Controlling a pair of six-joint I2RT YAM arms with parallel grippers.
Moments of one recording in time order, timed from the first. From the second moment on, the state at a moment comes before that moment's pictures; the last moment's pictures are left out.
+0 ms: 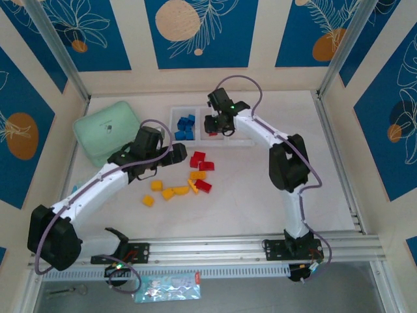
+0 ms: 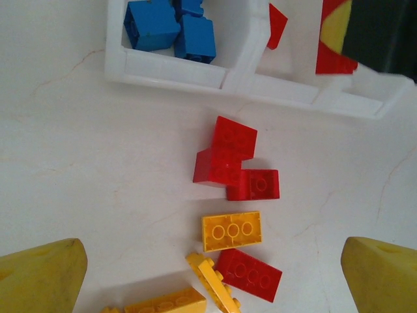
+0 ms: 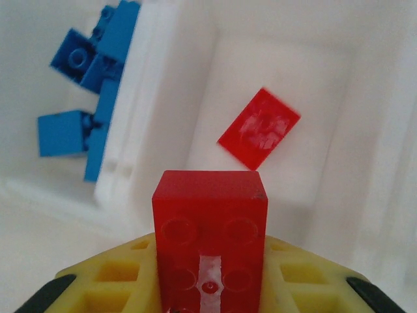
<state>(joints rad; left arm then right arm) -0.50 1.25 0.95 -0.50 0.06 -0.65 0.52 2.14 1.88 -0.75 -0.02 0.33</state>
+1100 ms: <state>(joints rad) -0.49 1.11 0.83 -0.53 0.19 -0.68 0.70 1.60 1.25 -0.79 -0.10 0.30</state>
